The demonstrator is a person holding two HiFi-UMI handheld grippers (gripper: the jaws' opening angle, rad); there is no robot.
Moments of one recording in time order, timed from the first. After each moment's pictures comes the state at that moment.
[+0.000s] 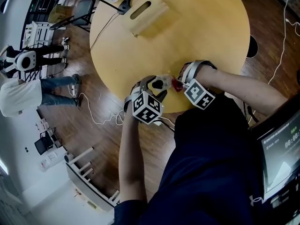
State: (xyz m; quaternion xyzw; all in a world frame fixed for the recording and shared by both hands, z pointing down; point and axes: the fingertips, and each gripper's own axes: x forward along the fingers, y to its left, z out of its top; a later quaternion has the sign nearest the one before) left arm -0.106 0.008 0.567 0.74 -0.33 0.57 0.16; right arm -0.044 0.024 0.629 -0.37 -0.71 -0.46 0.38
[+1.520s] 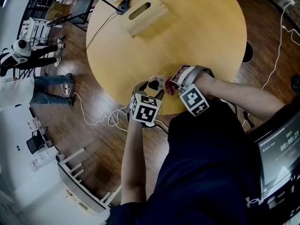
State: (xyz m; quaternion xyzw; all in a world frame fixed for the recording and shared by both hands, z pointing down) left arm -0.115 0.011 0.569 0.66 -0.49 0.48 0.30; right arm -0.063 0.015 0.593 -0.26 -0.78 -0.44 0.36
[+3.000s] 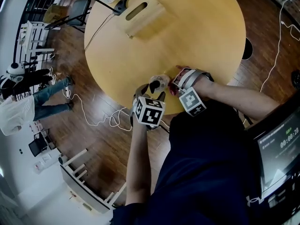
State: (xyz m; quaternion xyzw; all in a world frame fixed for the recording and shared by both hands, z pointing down) left arm -0.110 0.020 0.573 0.63 -0.50 0.51 0.30; right arm -0.054 0.025 0.635 -0.26 -0.77 -0.43 0.41
